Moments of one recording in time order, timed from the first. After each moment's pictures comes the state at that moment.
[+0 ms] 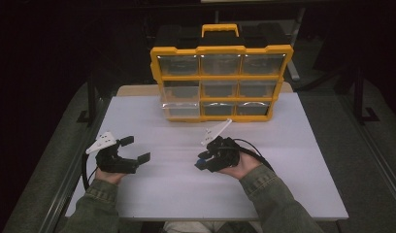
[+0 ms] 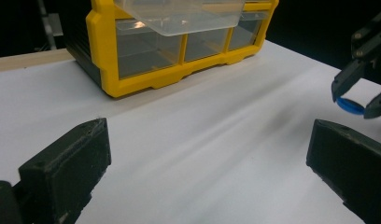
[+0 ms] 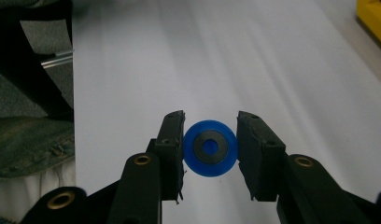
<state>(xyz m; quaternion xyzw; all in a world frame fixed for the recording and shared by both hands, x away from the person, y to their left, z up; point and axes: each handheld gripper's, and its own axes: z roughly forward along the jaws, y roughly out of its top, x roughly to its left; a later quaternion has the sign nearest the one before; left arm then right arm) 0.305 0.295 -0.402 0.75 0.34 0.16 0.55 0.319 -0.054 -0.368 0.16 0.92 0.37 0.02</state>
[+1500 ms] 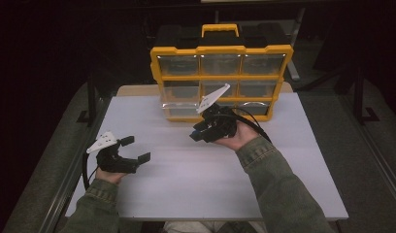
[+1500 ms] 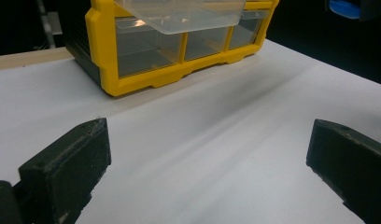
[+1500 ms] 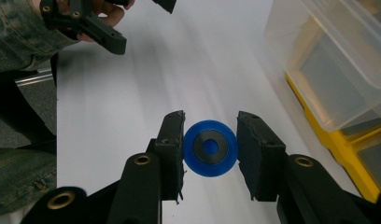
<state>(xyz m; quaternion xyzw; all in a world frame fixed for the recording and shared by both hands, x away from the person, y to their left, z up) 0.307 0.294 -0.403 0.75 0.34 0.16 0.55 0.357 -0.045 -0.298 0.16 0.91 0.38 0.06</state>
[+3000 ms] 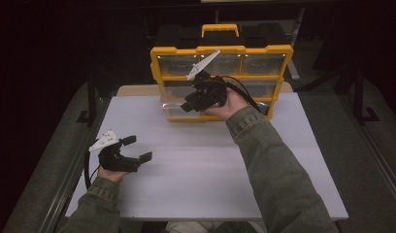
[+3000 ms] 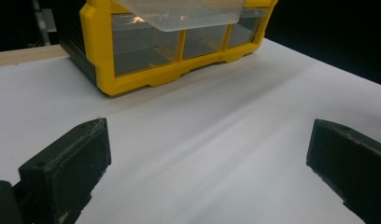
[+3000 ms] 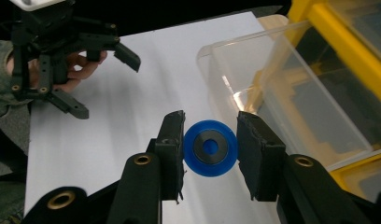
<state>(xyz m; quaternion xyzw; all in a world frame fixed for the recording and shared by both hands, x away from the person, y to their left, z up) 0.313 0.293 -0.406 0.75 0.34 0.15 0.55 0.412 -0.026 -0.249 0.16 0.90 0.39 0.08</state>
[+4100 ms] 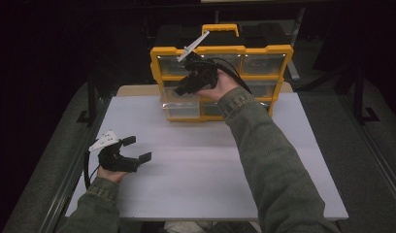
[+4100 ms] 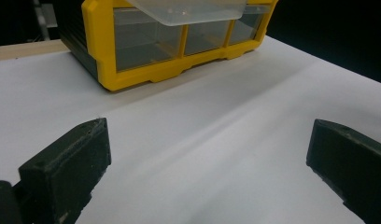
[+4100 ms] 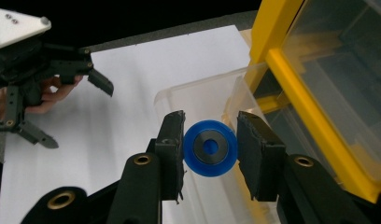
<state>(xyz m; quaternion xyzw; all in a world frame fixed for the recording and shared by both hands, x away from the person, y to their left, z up) 0.313 0.293 -0.408 0.75 0.34 0.14 0.55 0.452 -0.006 -0.226 0.16 0.90 0.39 0.09</state>
